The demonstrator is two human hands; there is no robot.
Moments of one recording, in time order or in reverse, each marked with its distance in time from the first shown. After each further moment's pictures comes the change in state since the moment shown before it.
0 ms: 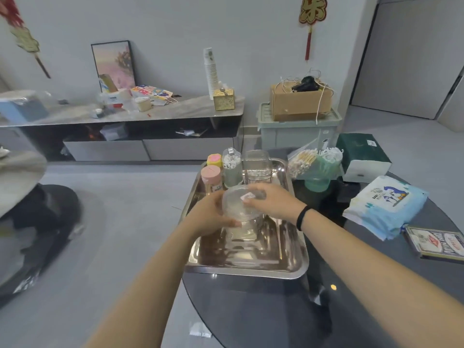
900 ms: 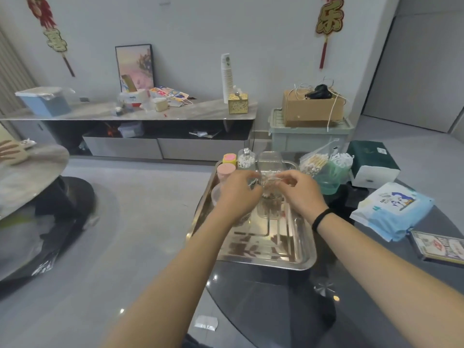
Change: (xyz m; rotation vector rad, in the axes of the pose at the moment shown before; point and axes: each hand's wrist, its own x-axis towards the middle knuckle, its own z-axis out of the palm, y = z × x) left_hand -0.026 0.064 0.006 0.062 0.301 0.072; right_hand -0.008 0.008 -0.001 0.185 0.468 0.002
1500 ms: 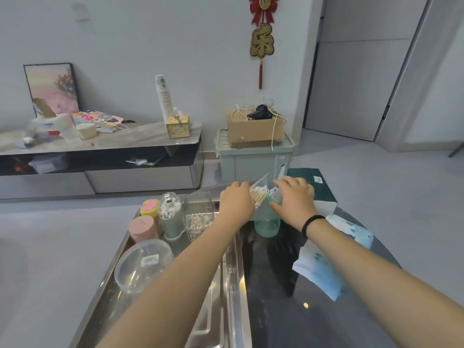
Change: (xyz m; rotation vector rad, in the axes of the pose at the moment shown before) left_hand 0.165 0.068 0.142 0.458 -0.130 0.182; right_hand 0.112 0.088 -0.110 -0.826 0.105 0.001
